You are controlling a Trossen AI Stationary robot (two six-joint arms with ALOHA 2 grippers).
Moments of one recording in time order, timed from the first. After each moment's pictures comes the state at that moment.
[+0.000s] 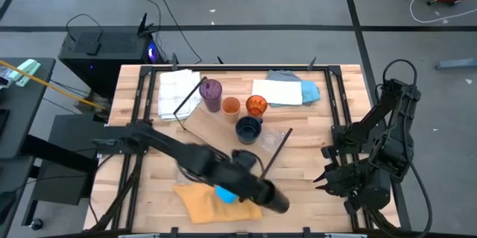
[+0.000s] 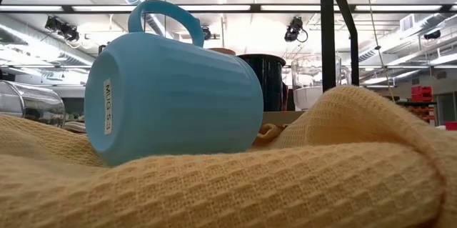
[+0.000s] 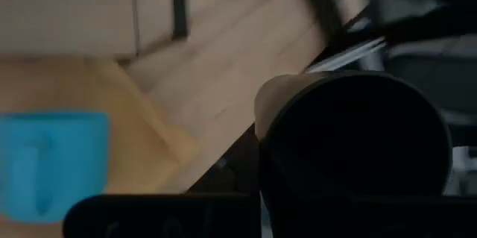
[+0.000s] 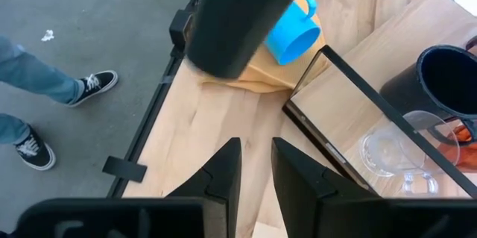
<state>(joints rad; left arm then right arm) -0.46 2.13 2.35 -1.07 -0.21 -1.41 1.03 1.33 1.45 -1.16 0.49 0.58</state>
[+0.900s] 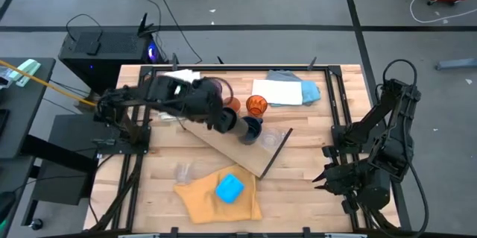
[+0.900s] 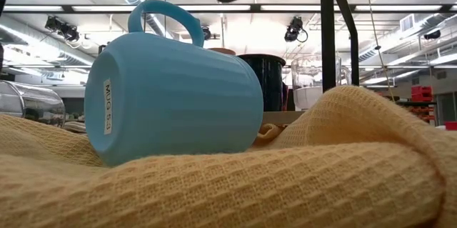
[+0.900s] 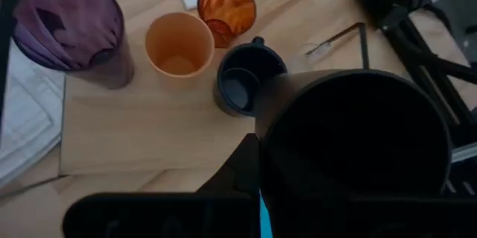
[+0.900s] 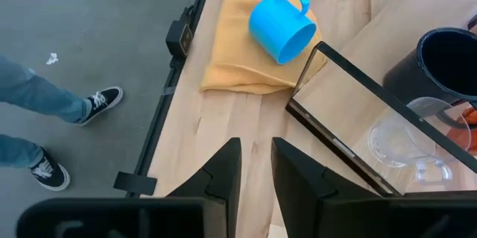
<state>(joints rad) -0.17 1.80 2.32 -1.57 -0.33 -1.10 1.02 1.33 1.45 -1.15 0.50 0.68</state>
